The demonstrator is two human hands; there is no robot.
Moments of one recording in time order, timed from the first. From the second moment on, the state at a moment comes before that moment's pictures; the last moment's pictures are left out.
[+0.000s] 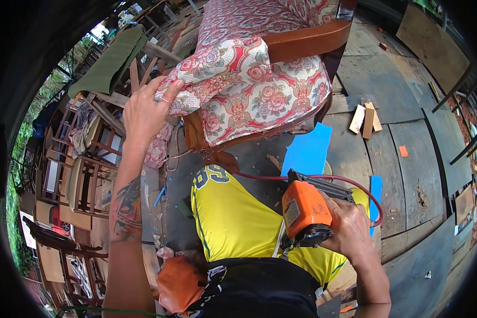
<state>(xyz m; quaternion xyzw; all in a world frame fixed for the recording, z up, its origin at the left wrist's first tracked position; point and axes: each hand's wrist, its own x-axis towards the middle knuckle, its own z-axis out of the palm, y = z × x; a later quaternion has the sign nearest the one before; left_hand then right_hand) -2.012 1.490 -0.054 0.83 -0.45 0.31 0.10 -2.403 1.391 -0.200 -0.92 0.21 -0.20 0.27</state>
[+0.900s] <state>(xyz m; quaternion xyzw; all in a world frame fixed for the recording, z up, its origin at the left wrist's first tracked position) -2.012 1.498 -0.053 0.84 -0.42 0.30 0.17 -2.365 1.375 -0.105 -0.94 0.17 -0.19 0.22</state>
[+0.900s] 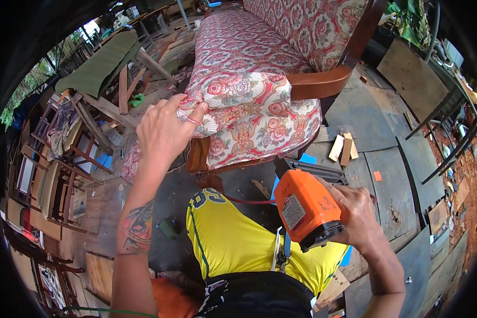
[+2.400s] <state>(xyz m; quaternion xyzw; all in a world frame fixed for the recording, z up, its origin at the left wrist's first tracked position) -1.991 1.507 -0.069 0.78 -0.47 0.35 0.21 -2.195 1.376 0.018 -0.98 0.01 -0.13 -0.12</state>
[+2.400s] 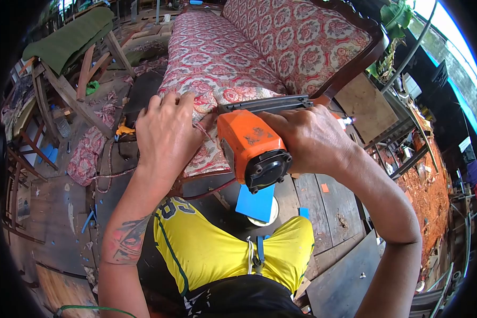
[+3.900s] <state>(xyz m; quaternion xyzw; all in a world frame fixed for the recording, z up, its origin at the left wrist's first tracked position) -1.984 1.497 -0.115 0.56 -0.60 0.54 0.15 -2.209 1.350 -0.013 -0.97 -0.06 -0.23 -0.09</state>
